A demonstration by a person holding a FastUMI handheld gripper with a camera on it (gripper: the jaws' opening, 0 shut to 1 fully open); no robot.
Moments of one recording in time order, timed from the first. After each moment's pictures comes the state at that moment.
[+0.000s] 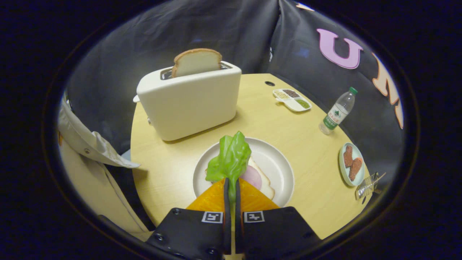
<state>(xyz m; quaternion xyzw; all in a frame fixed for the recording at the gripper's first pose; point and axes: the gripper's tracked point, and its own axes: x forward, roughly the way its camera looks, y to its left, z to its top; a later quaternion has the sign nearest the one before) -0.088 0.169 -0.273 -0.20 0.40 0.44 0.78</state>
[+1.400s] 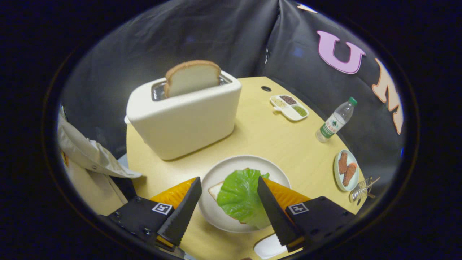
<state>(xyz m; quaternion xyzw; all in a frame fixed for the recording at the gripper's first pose) -0.071 0.212 -0.232 -0.19 0.40 0.40 0.80</state>
